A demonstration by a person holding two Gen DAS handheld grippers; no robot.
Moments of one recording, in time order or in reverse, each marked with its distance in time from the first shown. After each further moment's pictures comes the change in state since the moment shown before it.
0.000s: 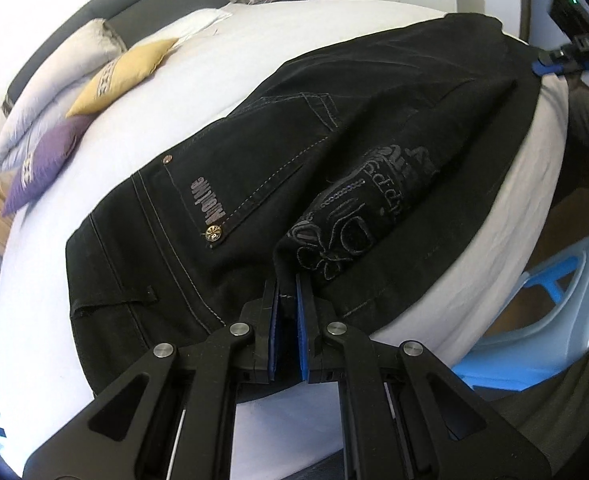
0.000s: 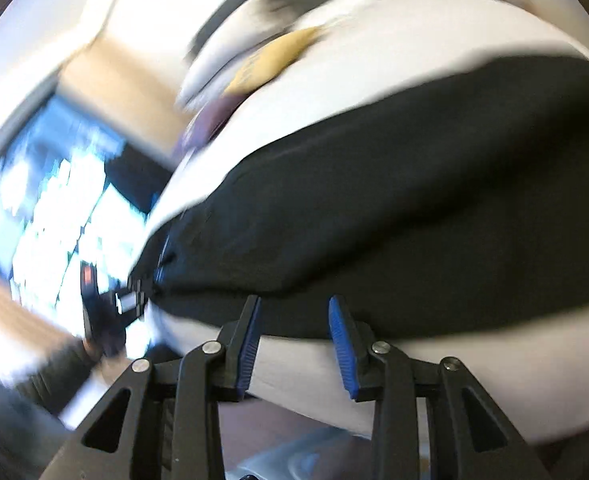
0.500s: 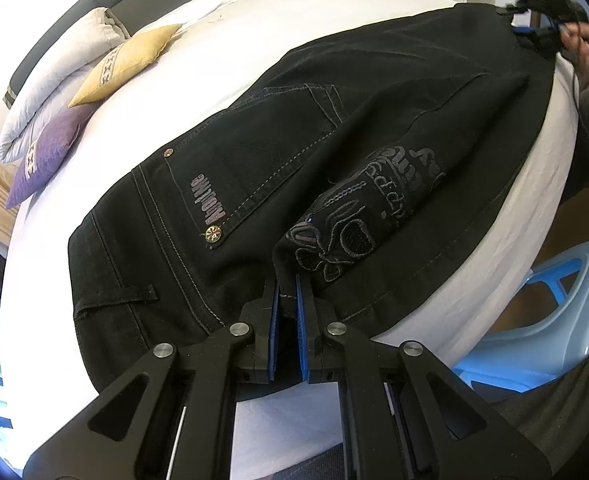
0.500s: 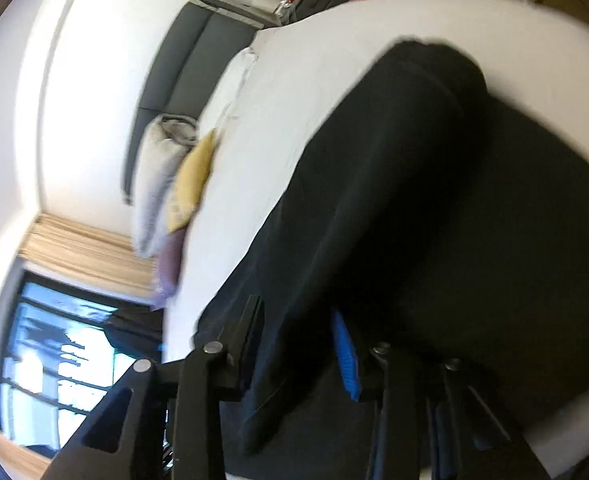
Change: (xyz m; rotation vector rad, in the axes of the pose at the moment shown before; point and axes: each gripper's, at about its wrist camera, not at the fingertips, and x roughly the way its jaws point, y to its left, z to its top) left arm 0.006 -0.005 0.031 0.005 0.065 0.031; right arm -0.018 -0.090 0.065 0.456 -0.255 -0.052
